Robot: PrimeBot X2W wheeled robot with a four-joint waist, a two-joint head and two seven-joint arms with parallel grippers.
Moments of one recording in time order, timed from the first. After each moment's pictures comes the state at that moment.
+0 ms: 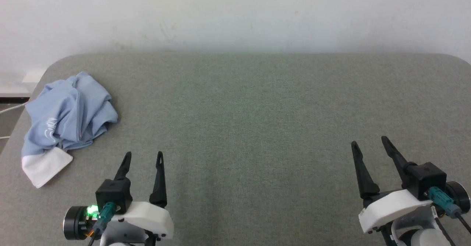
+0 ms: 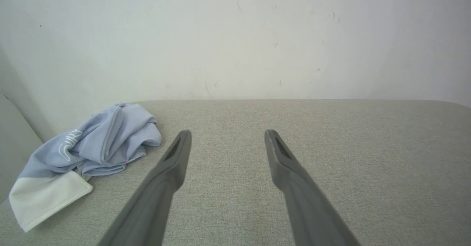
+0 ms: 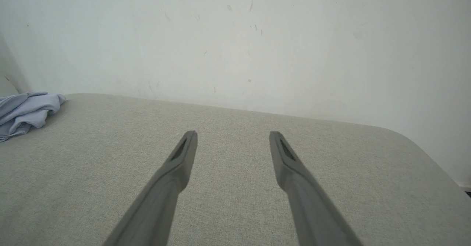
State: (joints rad) left arm 0.02 0.05 -0.03 0.01 -0.03 0.03 -0.06; right arm 0.01 -0.05 0.00 0.02 0.05 0.13 -0.07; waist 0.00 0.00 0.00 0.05
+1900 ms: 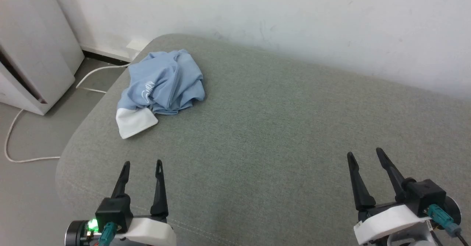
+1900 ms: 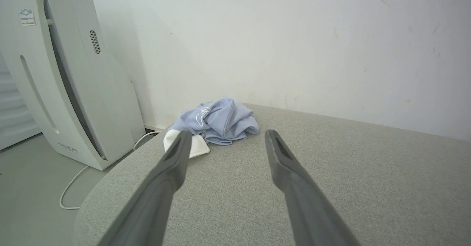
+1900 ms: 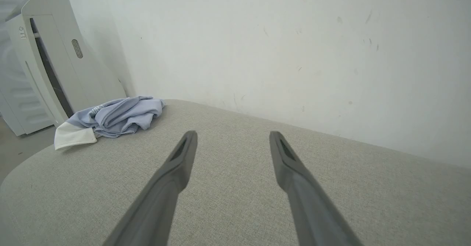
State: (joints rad) left arm 0.08 0.05 -0.06 0.01 -0.05 0.08 -0.19; right arm 0.05 -0.05 0.03 0.07 0.11 0.13 -0.19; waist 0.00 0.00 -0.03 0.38
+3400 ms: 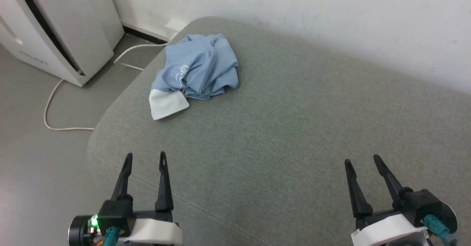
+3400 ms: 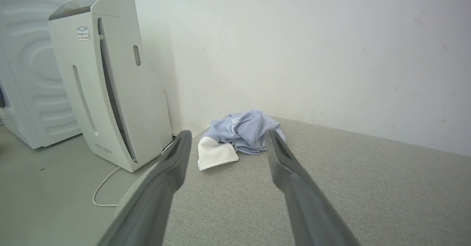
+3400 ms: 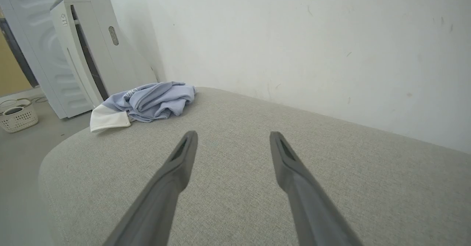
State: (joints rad) left arm 0.09 0.05 -0.10 -0.05 -0.06 0.12 -0.26; right arm 0.07 -0.05 0.04 0.11 0.11 0.13 -0.26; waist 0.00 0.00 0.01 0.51
